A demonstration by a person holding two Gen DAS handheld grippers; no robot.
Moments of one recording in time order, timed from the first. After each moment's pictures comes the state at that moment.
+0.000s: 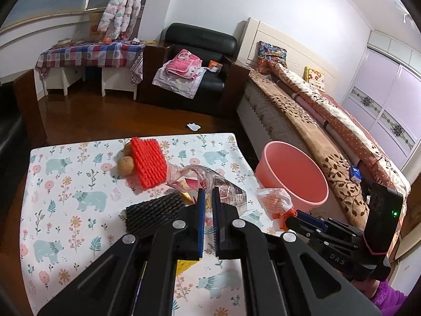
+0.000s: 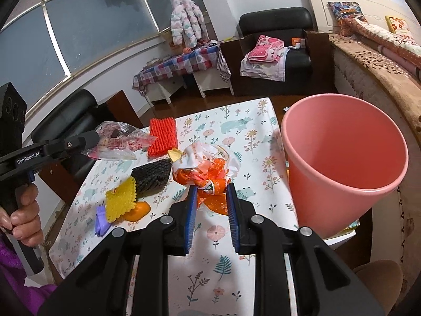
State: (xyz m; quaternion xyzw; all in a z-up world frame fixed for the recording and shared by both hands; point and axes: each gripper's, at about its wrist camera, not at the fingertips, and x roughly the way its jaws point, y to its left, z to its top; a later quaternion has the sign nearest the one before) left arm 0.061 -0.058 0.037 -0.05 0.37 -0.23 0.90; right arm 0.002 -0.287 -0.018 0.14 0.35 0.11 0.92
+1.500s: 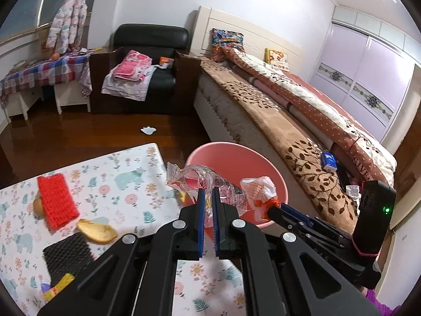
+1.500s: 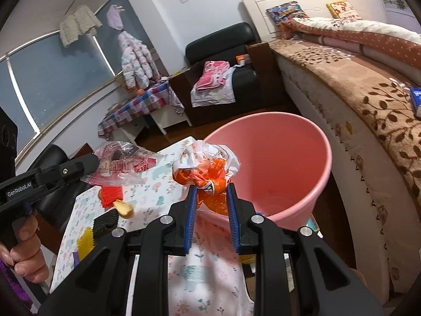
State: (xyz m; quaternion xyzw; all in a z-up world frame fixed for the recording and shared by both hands) left arm 0.082 -0.218 0.047 0.00 0.37 -0.33 0.87; right arm -0.011 -0.405 -0.019 0.22 0.29 -0.01 0.93
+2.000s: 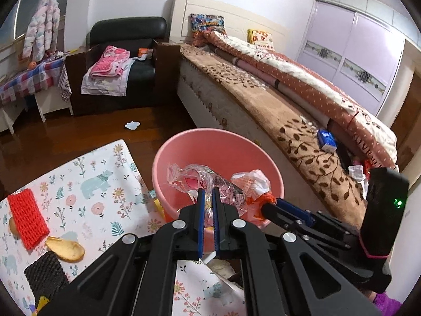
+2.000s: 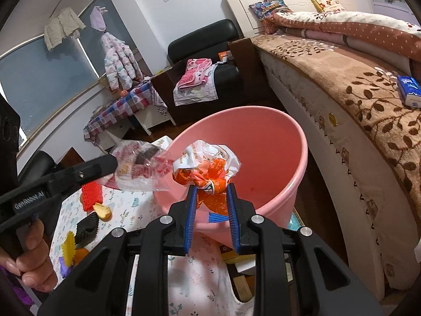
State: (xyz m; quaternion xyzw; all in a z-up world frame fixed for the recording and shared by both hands) left arm 0.096 -0.283 0.015 0.05 0.39 -0.36 0.85; right arm -0.007 -0.431 -0.038 0.23 0.30 -0.05 0.92
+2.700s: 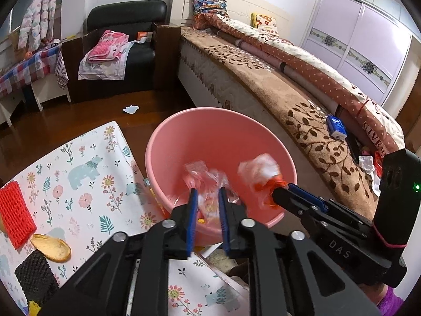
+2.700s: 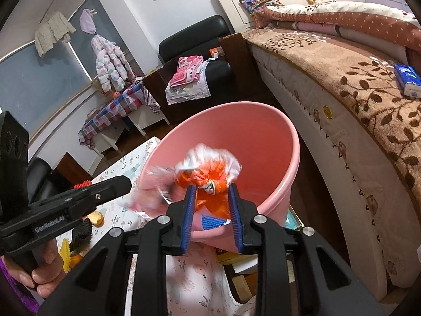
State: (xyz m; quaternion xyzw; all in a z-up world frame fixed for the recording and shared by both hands) left arm 0.110 -0.299 -0.016 0.06 0.42 -0.36 0.83; right arm 0.005 -0.445 -0.046 0.25 0.31 -0.06 0.91
